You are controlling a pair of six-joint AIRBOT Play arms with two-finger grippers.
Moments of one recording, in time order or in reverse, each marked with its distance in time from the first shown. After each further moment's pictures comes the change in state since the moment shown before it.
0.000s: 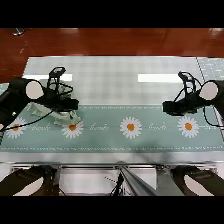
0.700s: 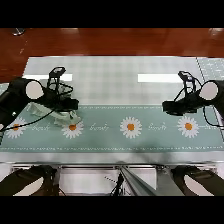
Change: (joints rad) left arm 0.000 0.000 0.000 0.000 0.000 0.000; right arm 0.000 0.000 0.000 0.004 -0.007 0.000
